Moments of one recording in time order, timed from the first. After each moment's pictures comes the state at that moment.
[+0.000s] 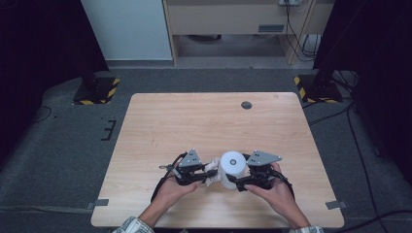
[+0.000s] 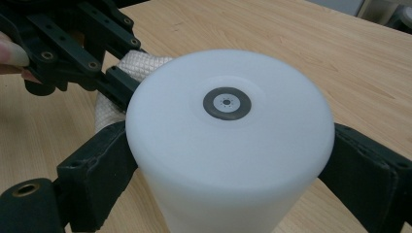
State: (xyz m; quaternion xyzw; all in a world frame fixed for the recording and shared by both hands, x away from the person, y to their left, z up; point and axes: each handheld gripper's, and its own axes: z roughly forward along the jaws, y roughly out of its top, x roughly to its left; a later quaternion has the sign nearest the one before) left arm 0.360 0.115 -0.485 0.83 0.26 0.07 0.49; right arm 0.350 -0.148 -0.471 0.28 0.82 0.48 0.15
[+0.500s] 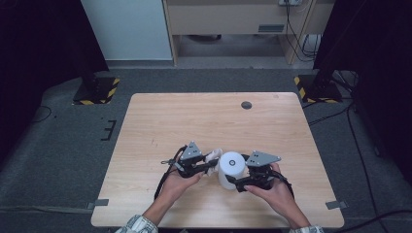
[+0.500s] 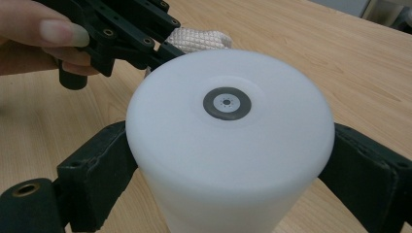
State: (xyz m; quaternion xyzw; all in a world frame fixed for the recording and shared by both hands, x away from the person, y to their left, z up) left arm 0.381 0.109 -0.486 0.81 0.29 0.10 0.51; right arm 0.349 -0.146 -0.471 0.27 0.82 0.48 0.14
